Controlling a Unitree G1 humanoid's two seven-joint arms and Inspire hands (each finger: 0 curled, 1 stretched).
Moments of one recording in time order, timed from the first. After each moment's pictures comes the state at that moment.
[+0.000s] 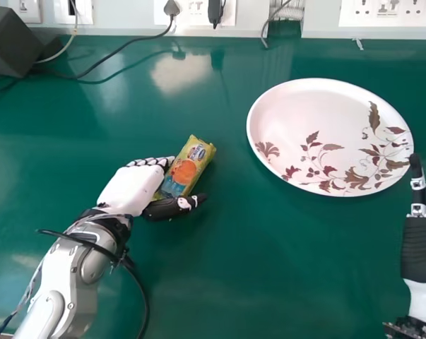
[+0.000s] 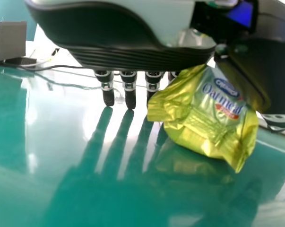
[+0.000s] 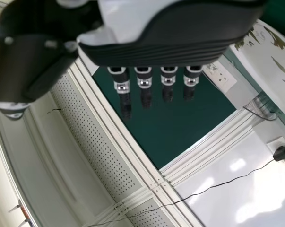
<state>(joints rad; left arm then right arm) -0.12 0.39 -0.28 -0.34 1.08 0.28 -0.49 0.42 0.08 -0.27 -0.39 0.83 -0.39 0.47</state>
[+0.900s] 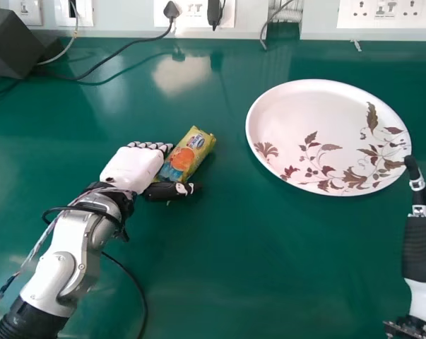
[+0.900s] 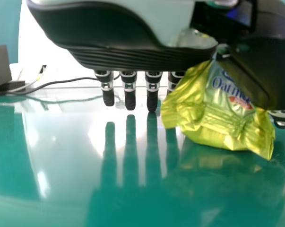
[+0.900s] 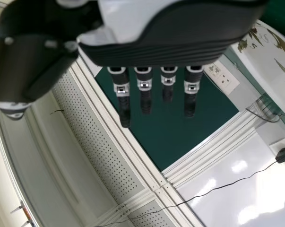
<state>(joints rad) -0.33 0.50 -0.35 -0.12 1.09 0.25 -0.48 0.41 0.09 -0.27 -0.38 0.82 -0.40 0.46</state>
